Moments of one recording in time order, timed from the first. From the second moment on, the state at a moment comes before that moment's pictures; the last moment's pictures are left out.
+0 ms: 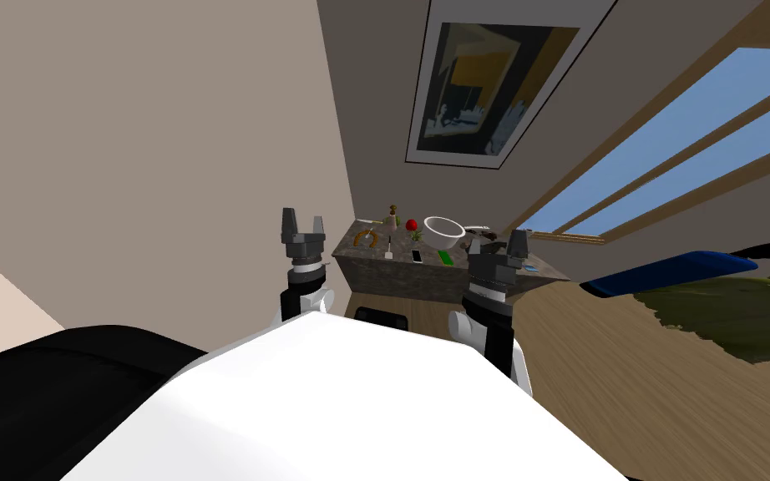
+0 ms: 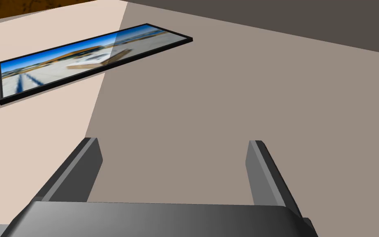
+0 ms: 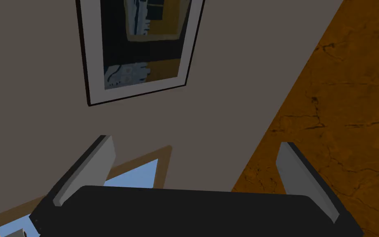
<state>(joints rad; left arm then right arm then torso) 0.52 -0.01 -0.07 -2.34 0.08 -0.65 -0.13 0.49 0.02 -0.03 -2.39 0.12 -0.37 -0.12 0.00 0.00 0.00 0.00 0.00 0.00</state>
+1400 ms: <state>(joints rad) 0.52 -0.01 -0.07 -2.34 0.08 -0.65 -0.13 0.44 -0.19 0.03 -2.22 0.45 -0.19 0.04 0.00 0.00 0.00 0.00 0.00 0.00</state>
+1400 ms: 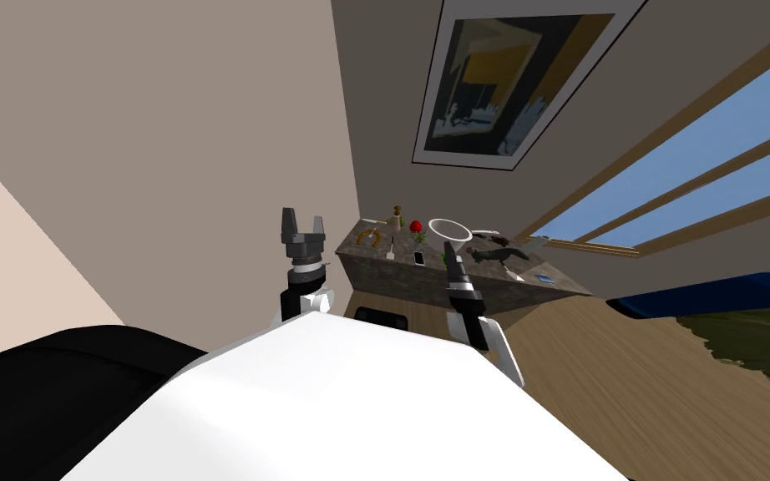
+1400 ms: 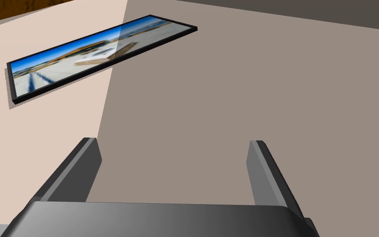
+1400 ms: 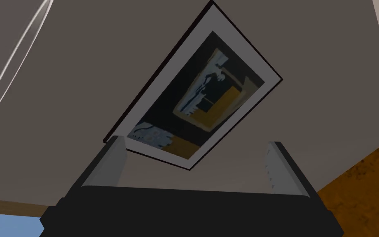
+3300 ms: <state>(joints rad) 0.52 -0.01 -0.07 -2.34 0.08 -0.65 -0.13 0.35 -0.26 0.12 -1.92 0.99 0.09 0.30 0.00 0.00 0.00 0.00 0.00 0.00</state>
